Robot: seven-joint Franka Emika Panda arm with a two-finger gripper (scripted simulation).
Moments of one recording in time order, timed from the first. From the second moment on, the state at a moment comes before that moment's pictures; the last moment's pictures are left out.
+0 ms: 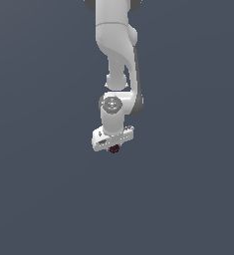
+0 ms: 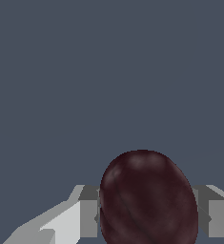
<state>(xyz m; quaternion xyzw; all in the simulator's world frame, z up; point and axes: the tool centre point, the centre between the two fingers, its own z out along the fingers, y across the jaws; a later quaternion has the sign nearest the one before) -0.031 -0.015 0.029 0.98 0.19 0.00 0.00</state>
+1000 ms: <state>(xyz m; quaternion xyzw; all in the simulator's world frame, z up) -0.013 0.016 0.044 0.98 0.19 0.00 0.00</state>
